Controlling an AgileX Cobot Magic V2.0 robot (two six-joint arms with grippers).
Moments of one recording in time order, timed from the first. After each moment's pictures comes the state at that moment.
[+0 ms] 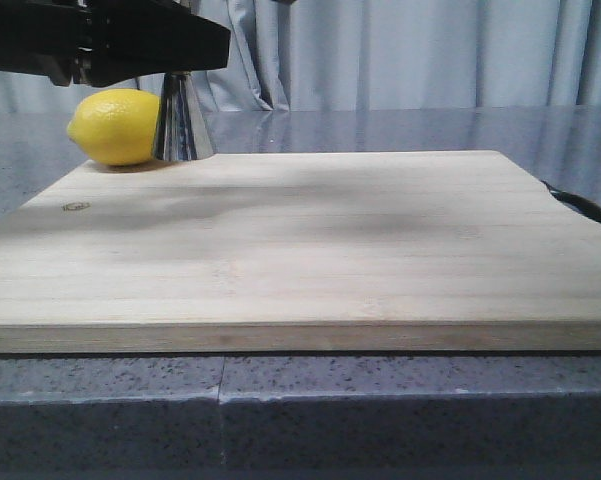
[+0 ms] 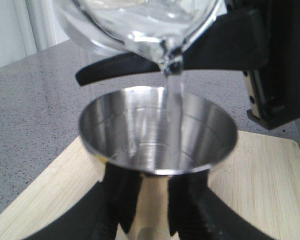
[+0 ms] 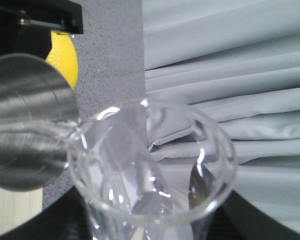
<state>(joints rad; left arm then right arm) -0.21 1.62 -0.89 -1.77 1.16 2.24 0.82 1.52 -1.27 -1.20 0.32 -0.08</state>
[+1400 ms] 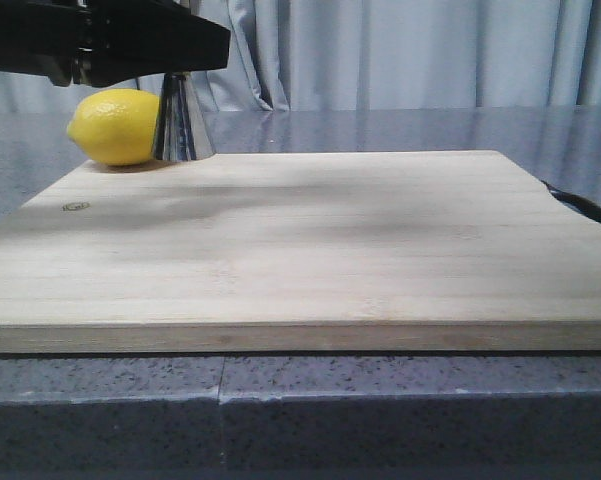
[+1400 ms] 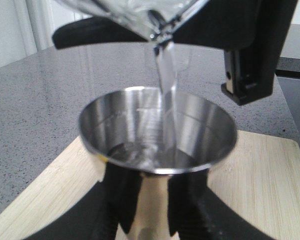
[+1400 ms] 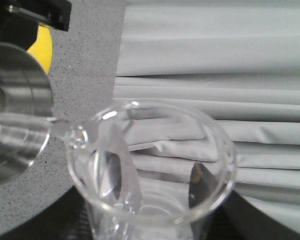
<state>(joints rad) -0.21 1.62 -0.89 -1.77 1.16 2.24 0.82 1.52 -1.27 -1.44 0.28 -0.09</state>
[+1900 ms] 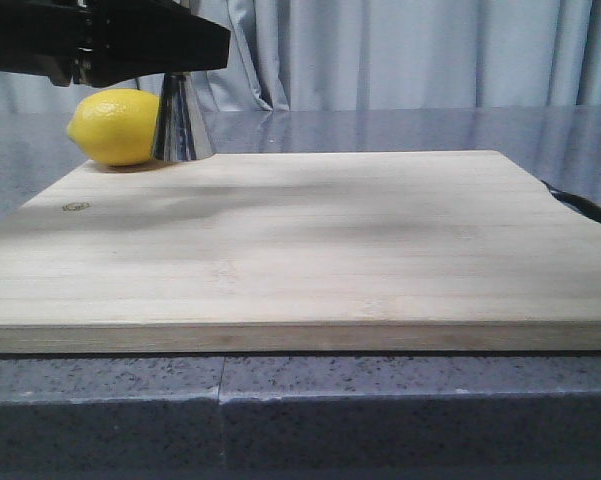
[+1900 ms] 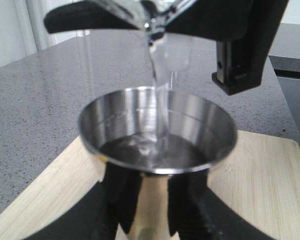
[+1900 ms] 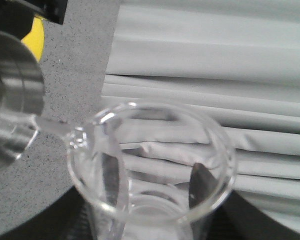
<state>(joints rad) -0.21 1.62 -0.89 -1.77 1.16 2.24 0.82 1.52 -1.27 -1.52 0.28 -0.09</state>
